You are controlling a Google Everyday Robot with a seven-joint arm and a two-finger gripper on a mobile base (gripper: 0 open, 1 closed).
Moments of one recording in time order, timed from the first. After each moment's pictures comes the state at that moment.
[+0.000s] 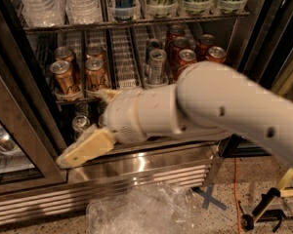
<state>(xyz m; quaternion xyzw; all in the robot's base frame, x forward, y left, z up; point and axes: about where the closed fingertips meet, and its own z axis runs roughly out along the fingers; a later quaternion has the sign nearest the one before) 0.430 0.124 0.896 -0.53 0.66 0.32 0.44</state>
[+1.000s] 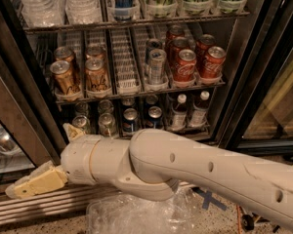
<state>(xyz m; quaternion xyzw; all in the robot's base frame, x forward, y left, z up) 0.395 0.225 0.833 -0.43 0.65 0.42 0.47</state>
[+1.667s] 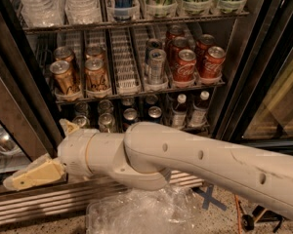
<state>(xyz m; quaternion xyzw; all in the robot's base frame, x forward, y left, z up) 0.408 0.237 0.832 -0.44 0.64 0.43 0.47</state>
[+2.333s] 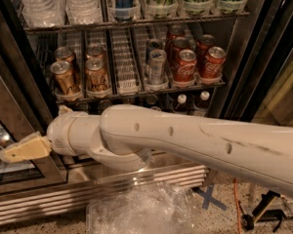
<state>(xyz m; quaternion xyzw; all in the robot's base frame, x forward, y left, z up) 0.464 0.262 0.832 -0.40 0.69 0.38 0.47</state>
